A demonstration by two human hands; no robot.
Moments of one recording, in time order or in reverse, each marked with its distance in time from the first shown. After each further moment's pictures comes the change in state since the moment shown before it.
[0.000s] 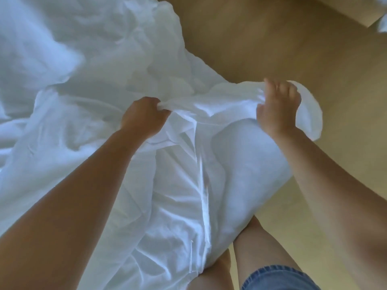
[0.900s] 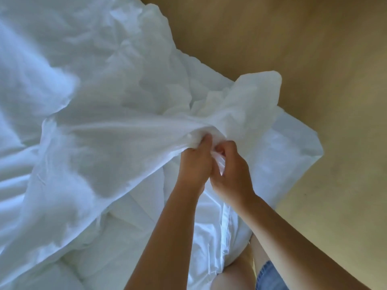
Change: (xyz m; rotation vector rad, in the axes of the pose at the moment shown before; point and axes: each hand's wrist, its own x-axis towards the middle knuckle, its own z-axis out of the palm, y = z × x) left_hand -0.077 0.094 0.037 -1.070 -0.207 -0.472; right_hand -0.124 -0.091 -0.003 0.921 -0.139 0.069
